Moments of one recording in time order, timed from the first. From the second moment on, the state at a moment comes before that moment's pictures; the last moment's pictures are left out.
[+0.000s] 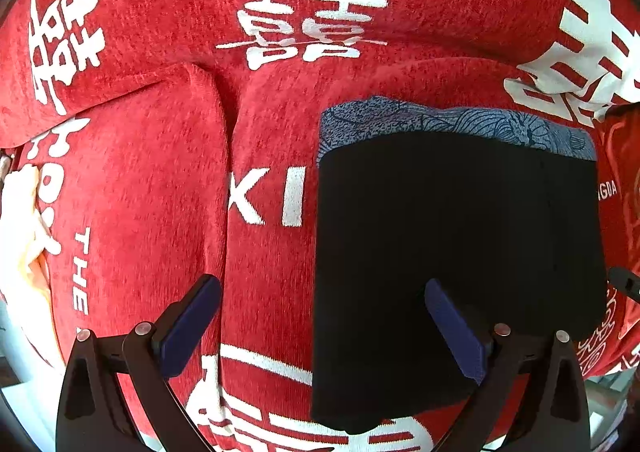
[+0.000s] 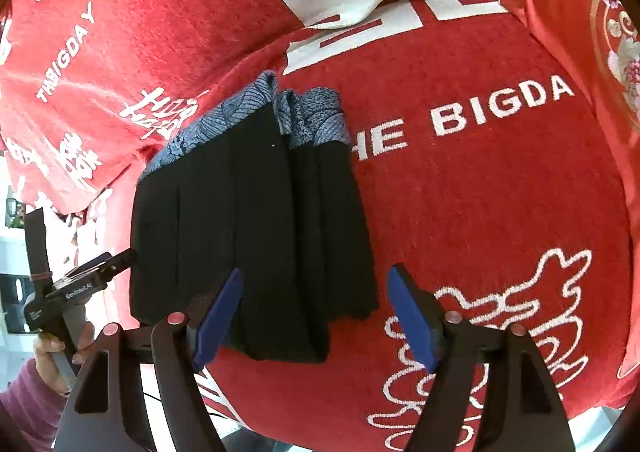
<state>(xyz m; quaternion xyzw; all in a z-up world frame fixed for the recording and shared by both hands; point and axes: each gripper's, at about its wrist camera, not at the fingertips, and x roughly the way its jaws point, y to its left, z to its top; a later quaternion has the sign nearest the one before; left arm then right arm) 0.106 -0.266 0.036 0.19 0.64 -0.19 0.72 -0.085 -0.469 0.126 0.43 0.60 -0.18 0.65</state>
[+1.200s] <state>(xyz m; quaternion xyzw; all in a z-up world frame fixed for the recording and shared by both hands) 0.154 -0.276 -0.019 0.05 0.71 -0.34 0.61 -0.074 -0.513 0.056 0.55 0.55 -0.03 0.63</state>
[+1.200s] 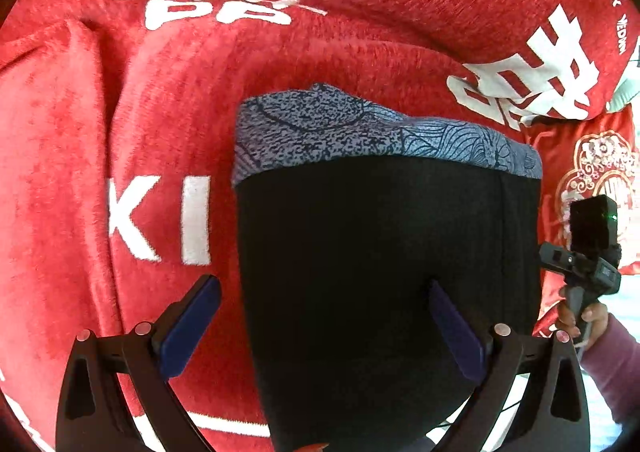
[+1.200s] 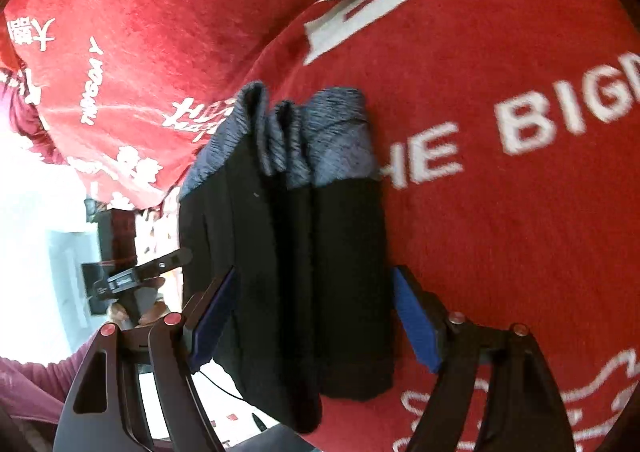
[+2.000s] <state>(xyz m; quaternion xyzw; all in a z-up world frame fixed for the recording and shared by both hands) 0.123 -0.290 0.017 0.06 0.65 -0.34 0.67 -0.054 -0.502 0.065 0.54 0.56 -0.04 0.63</state>
